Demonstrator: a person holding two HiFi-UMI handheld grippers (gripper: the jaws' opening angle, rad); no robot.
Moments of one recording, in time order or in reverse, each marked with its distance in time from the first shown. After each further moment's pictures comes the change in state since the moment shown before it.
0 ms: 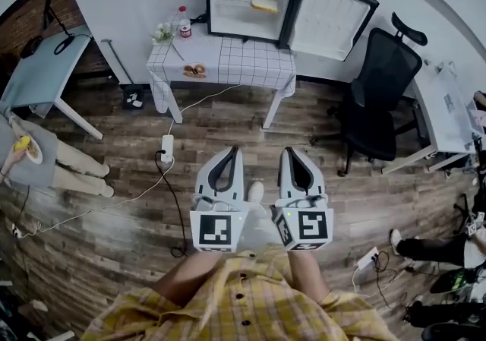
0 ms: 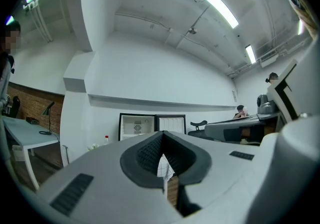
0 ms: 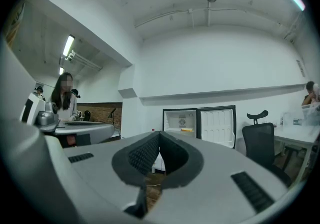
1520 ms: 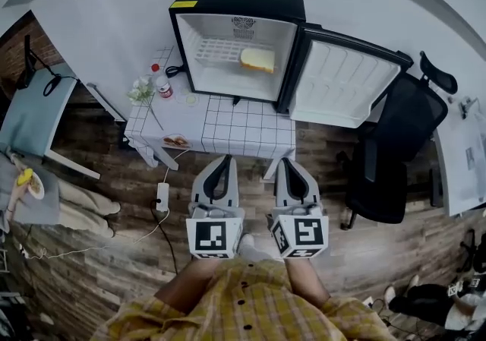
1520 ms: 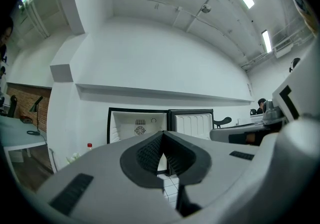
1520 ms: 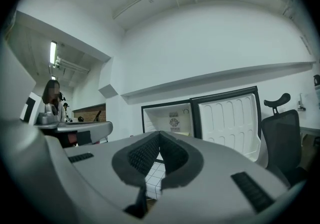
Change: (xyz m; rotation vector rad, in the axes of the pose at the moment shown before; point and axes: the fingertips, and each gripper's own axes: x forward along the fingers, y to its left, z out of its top) left arm 0.372 0.082 -0.015 0.007 0.047 0.089; right arm 0.334 -0.193 -0.006 0.107 0.036 0.038
